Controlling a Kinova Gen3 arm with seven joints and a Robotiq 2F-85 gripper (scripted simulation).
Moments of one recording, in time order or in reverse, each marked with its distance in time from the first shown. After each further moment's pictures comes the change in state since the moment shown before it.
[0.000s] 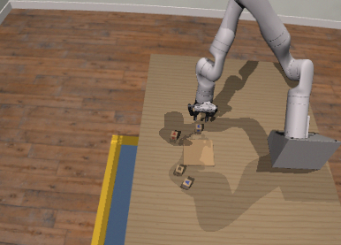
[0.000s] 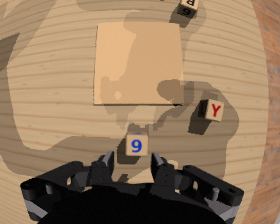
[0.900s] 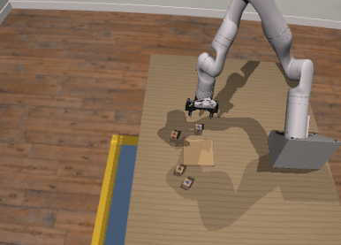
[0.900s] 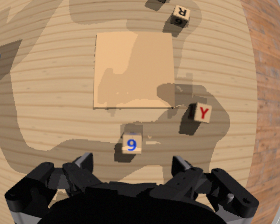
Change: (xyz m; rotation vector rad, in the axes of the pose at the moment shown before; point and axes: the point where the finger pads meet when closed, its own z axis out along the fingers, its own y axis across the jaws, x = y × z) arm 0.004 0.005 -0.024 -0.019 0.015 -0.001
